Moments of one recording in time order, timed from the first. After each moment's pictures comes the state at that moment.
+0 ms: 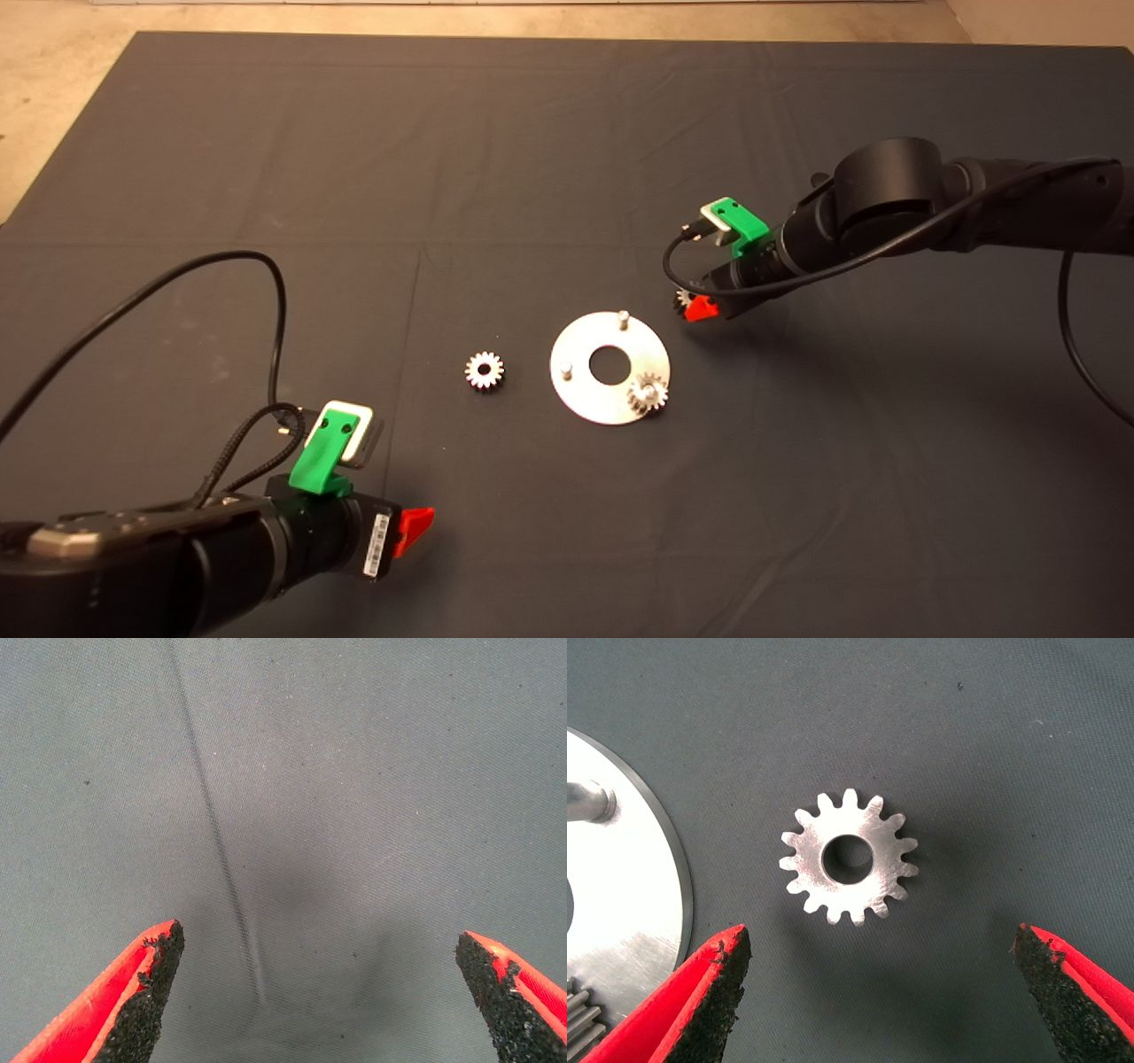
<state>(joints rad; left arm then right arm) 0.04 2.10 -0.34 1.12 1.49 -1.50 0.31 2.48 -1.12 -0.53 -1.27 0.96</state>
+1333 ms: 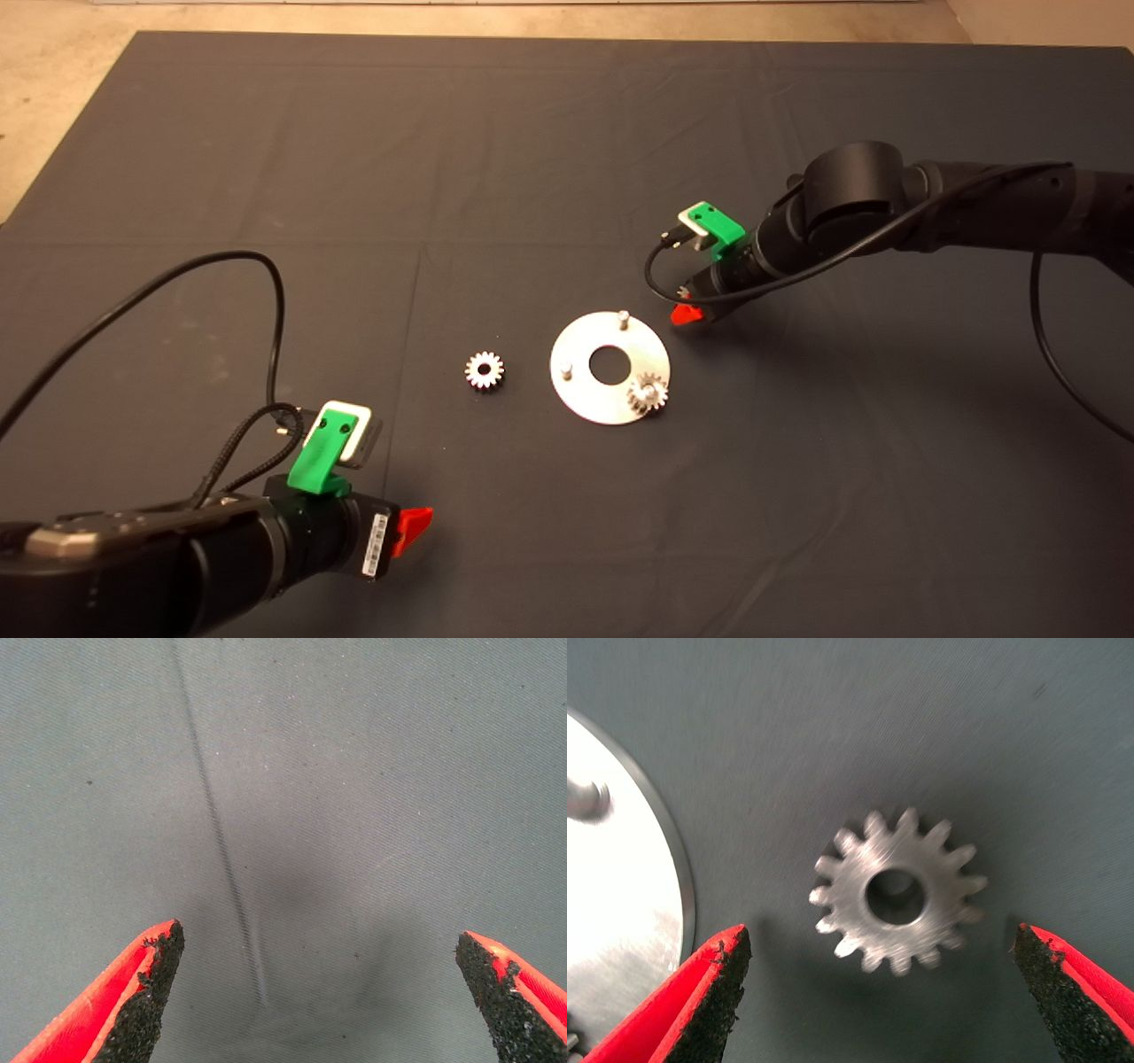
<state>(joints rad) 0.04 2.10 -0.34 1.12 1.49 -1.50 0.28 2.53 -1.18 -0.53 -1.27 0.87</state>
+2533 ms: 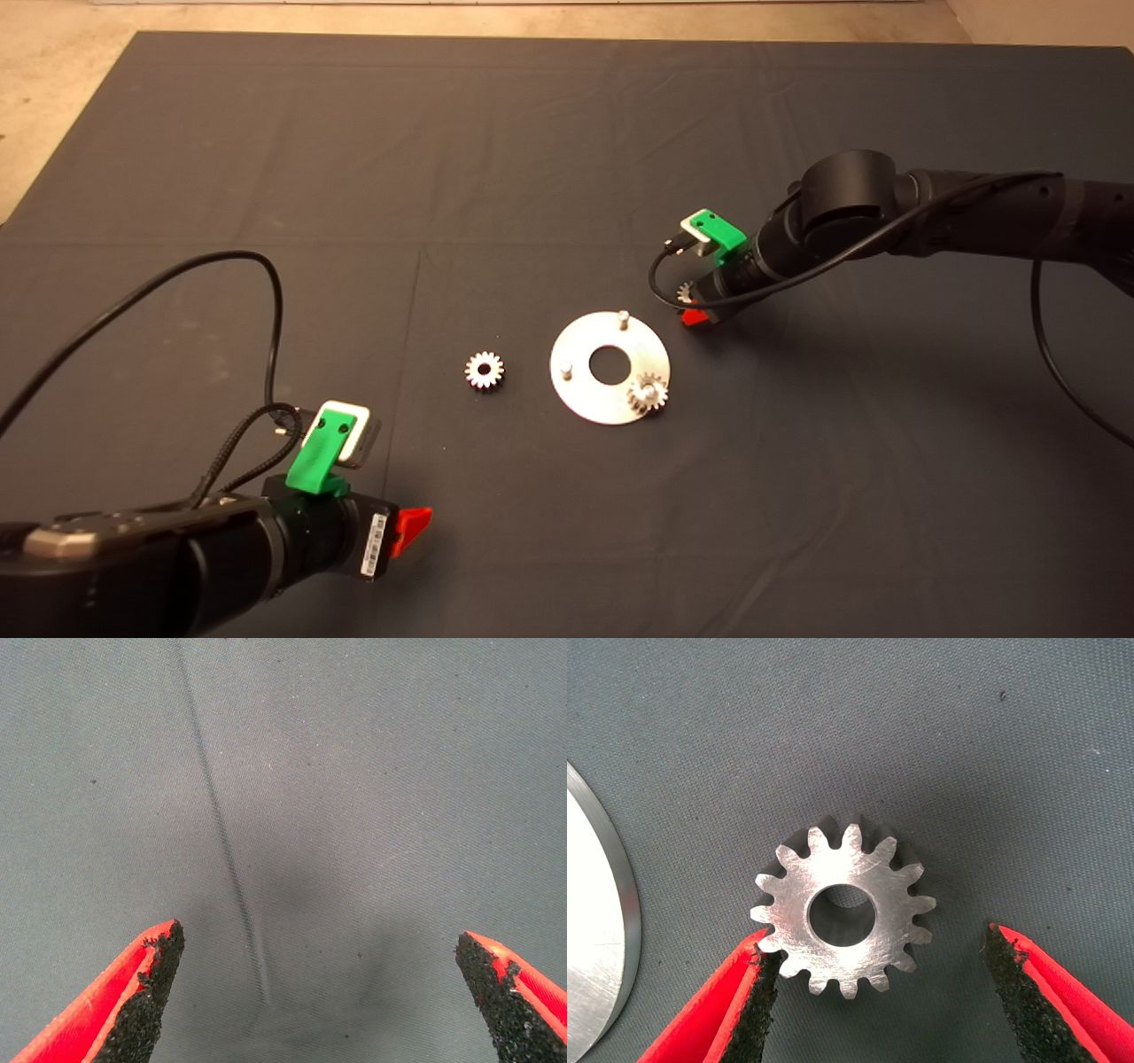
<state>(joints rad) 0.04 2.09 -0.34 1.12 1.49 -1.50 0.28 2.53 -1.23 -0.53 -1.27 0.81</state>
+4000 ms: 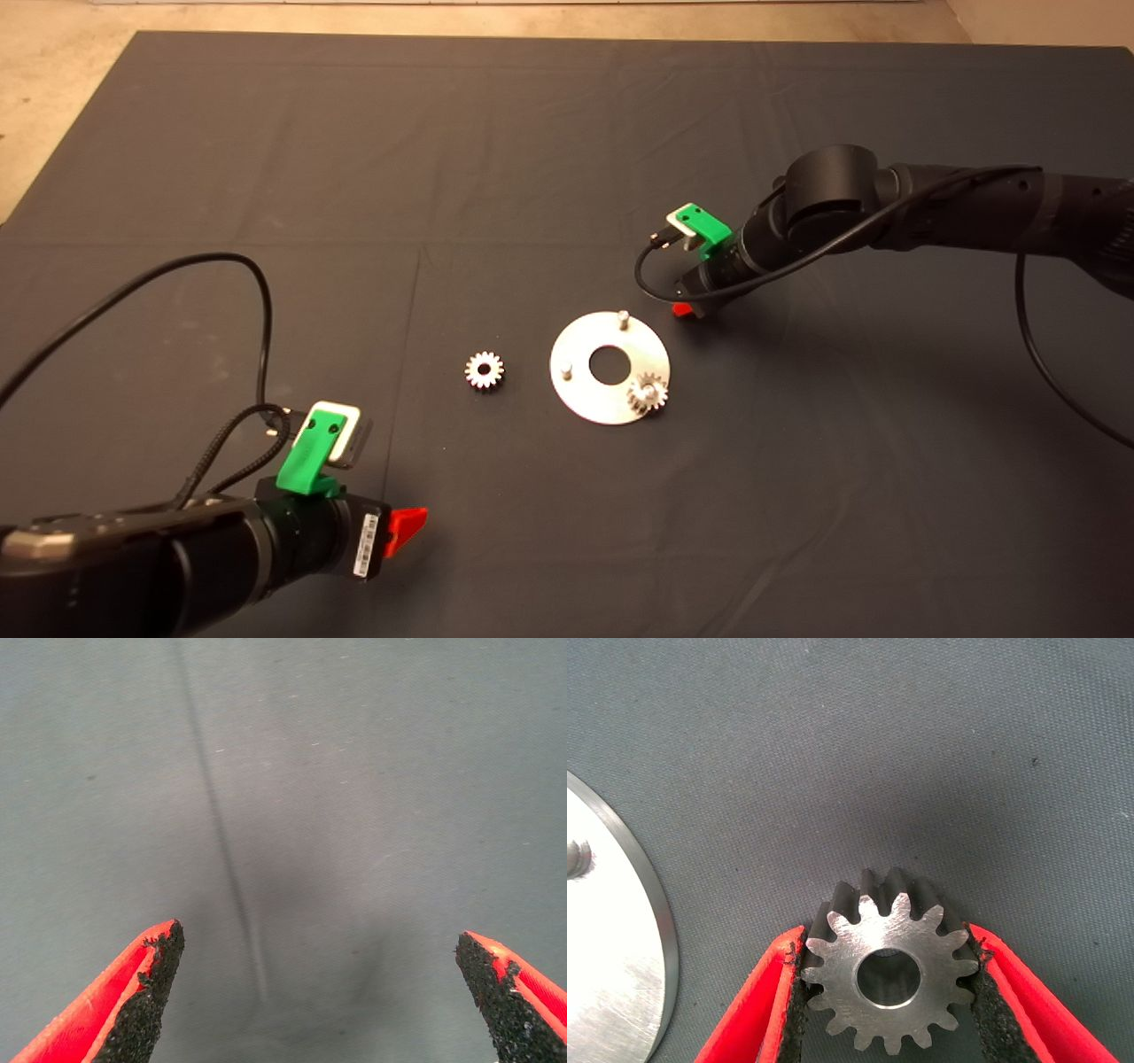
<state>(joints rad) 0.04 2.06 -0.34 1.12 1.44 -1.50 0.28 2.57 -1.26 -0.53 -1.24 0.81</state>
